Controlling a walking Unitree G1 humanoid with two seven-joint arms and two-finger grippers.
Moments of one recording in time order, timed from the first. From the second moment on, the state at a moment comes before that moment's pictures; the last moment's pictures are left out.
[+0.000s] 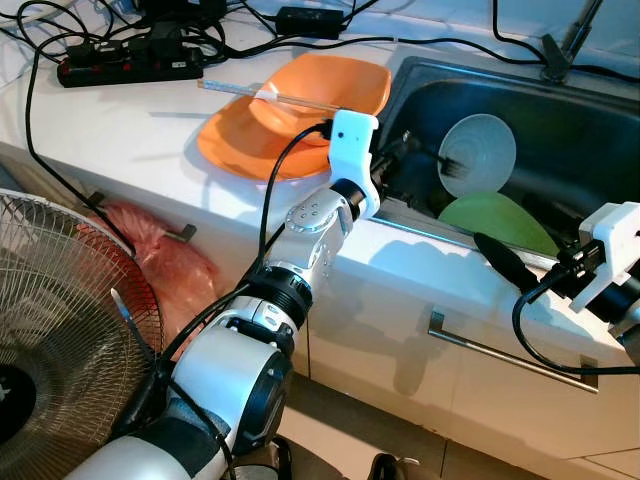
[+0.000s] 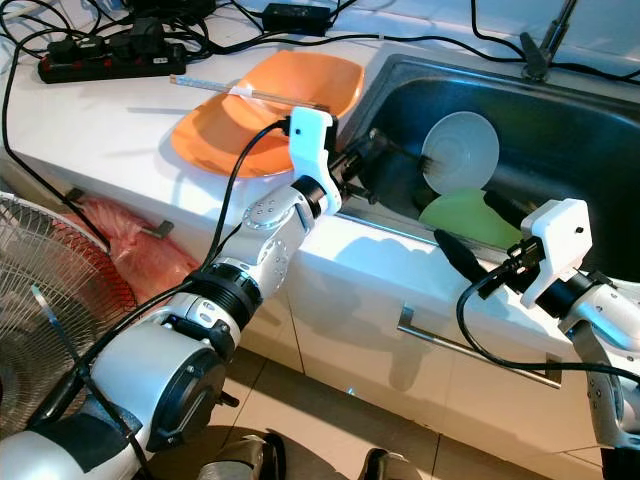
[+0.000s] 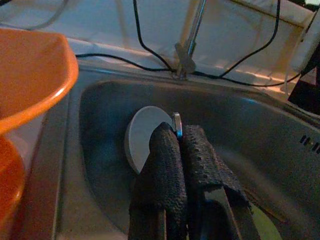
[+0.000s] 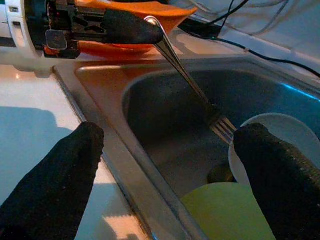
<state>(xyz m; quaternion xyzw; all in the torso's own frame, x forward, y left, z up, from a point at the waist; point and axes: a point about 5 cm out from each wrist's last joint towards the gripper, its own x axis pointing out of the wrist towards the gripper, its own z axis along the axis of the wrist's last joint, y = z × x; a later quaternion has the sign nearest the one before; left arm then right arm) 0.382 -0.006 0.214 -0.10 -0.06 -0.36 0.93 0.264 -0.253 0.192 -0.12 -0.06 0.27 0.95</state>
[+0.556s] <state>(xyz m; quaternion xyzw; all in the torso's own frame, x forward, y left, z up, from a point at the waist) 0.381 -0.008 0.217 -0.09 -0.08 -0.37 0.92 0.263 -0.250 0.193 -0.12 -0.06 0.27 0.95</state>
